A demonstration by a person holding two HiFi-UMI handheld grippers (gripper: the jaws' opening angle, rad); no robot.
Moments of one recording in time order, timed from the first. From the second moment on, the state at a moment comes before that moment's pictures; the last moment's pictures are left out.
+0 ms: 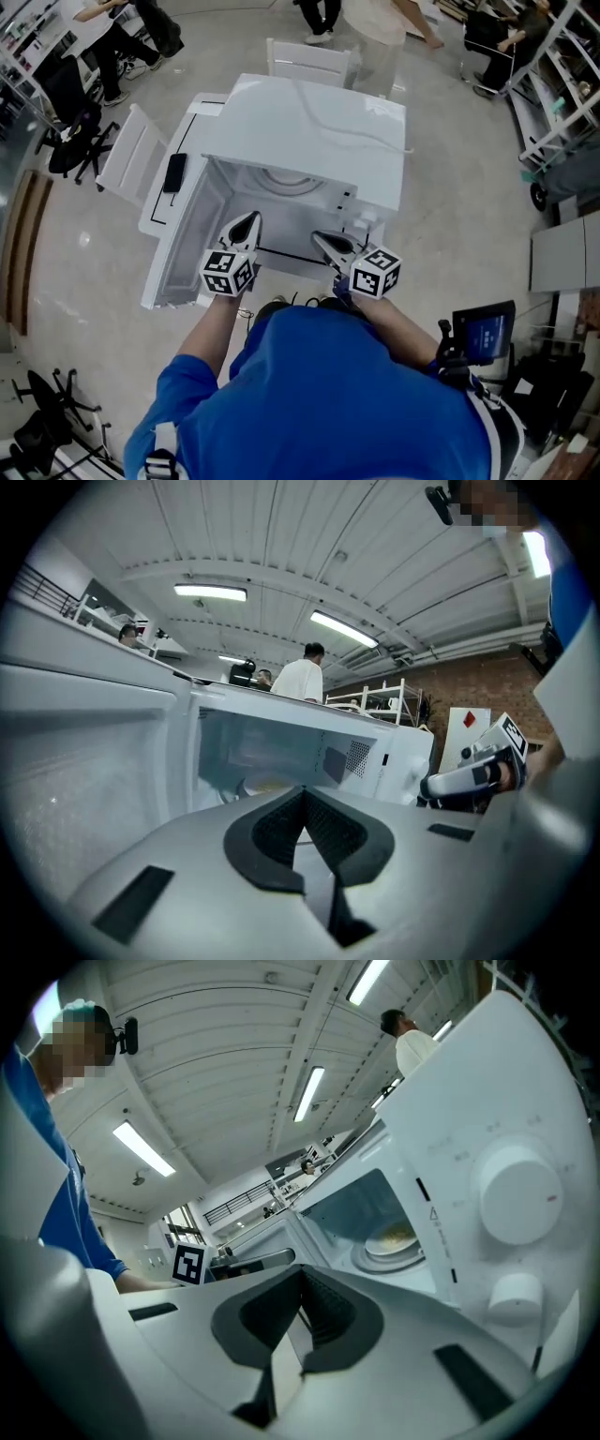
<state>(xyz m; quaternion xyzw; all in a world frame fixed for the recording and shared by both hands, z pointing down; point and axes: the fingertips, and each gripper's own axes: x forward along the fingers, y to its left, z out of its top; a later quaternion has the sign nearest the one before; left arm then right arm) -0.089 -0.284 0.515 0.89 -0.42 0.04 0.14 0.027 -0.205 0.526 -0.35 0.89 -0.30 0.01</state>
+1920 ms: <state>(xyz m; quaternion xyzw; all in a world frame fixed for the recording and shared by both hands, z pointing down) 0.025 -0.383 0.642 0.82 -0.08 0.45 -0.35 0.064 -0.218 0.542 -0.49 0.82 -0.30 0.04</state>
